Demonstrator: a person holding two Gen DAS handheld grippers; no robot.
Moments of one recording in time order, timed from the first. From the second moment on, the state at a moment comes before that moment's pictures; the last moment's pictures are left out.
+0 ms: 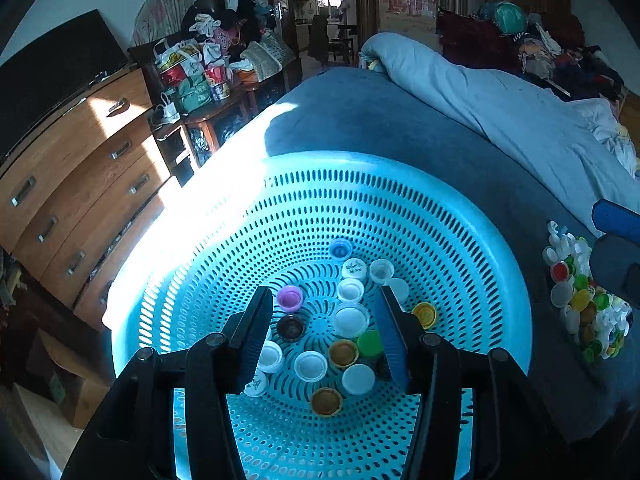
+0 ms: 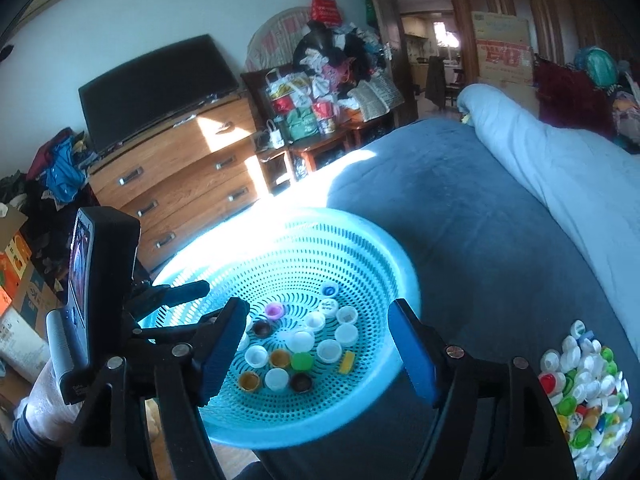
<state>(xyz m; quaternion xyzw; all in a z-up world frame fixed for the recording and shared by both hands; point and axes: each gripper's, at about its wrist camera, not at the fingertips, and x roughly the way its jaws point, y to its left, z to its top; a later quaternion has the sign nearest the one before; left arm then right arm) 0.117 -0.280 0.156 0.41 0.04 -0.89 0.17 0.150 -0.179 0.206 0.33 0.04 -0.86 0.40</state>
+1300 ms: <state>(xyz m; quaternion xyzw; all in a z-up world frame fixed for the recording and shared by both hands) 0.074 0.020 0.143 0.42 -0.10 -0.90 -0.03 0.195 0.181 0.123 0.38 -0.06 -0.92 0.12</state>
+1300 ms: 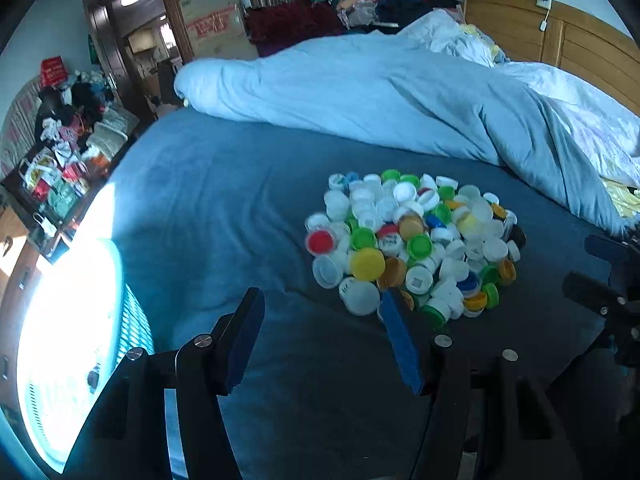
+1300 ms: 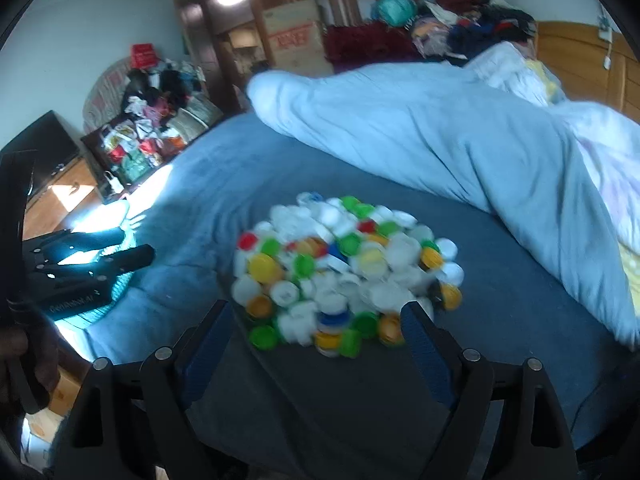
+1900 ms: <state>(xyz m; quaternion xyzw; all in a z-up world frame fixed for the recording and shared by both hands) 0.045 -0.010 0.013 0.44 -0.04 -0.90 0.01 0.128 0.278 0.023 0.43 -0.04 -0.90 0.03</state>
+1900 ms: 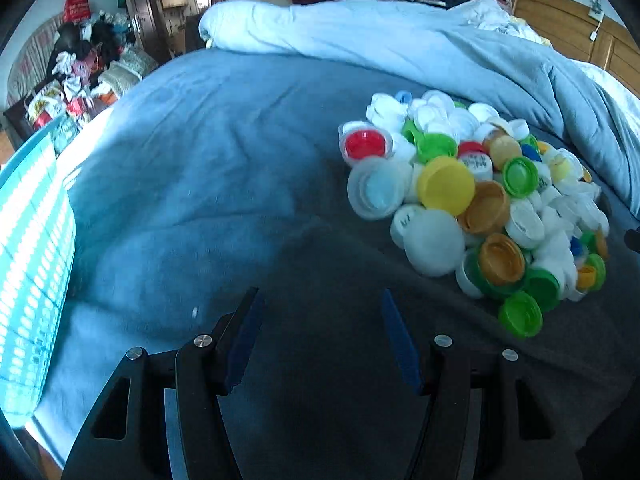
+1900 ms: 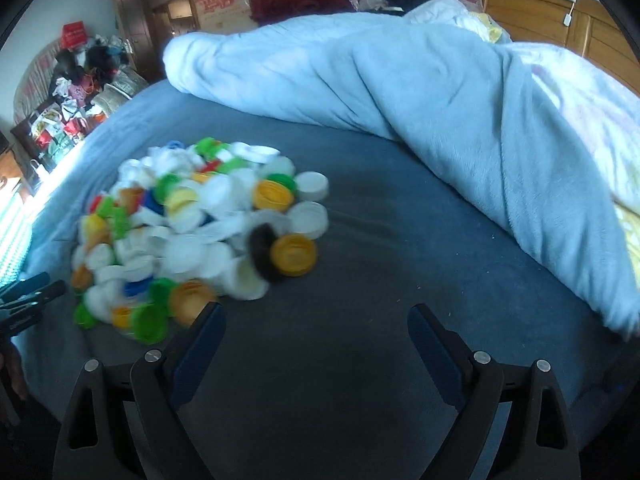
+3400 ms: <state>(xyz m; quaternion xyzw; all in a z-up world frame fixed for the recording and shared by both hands) 0.011 -0.012 -0.003 0.43 -0.02 -0.90 0.03 0.097 0.281 -0.010 0.43 0.01 -0.90 0.04</state>
